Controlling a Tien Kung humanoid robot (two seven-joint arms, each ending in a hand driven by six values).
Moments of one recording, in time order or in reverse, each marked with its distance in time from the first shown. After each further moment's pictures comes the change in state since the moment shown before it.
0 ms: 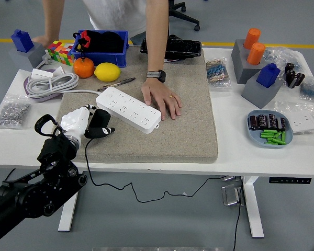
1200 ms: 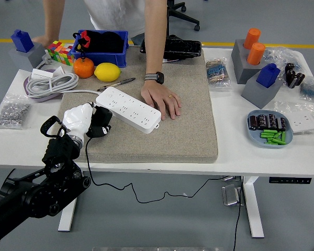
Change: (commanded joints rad) left arm -0.026 -0.011 0.060 0.062 0.058 0.106 -0.055; right arm -0.001 0.000 0.002 0.001 -0.003 -0.006 0.009
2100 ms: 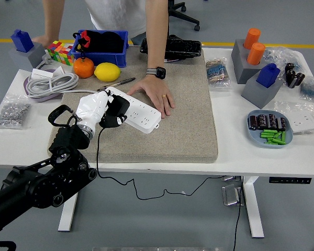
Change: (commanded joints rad) left arm -0.110 0.006 0.103 -0.013 -0.090 -0.005 -0.074; right arm 0.005 -0.003 -0.009 0.000 0.007 -0.001 0.002
